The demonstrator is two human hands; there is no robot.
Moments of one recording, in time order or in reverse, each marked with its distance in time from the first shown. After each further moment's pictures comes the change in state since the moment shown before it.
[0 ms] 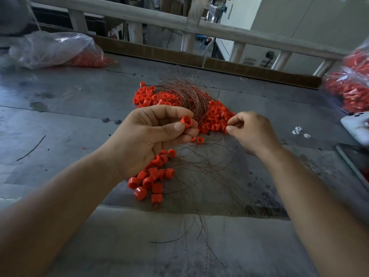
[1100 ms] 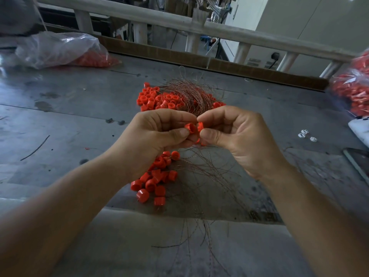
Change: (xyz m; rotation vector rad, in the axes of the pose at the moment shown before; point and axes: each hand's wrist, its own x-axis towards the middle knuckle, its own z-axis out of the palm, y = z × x) left_hand 0.000 -0.002 0.004 0.177 0.078 0.038; right_hand -0.048 -0.071 -0.023 1.015 -0.300 -0.255
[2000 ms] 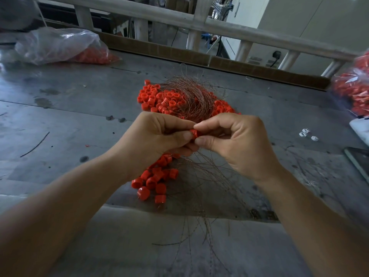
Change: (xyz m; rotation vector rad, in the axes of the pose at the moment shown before) left_hand -0.002 -0.002 0.000 0.204 -0.048 0.010; right_hand -0.005 0.003 0.006 -0.356 0.055 -0.159
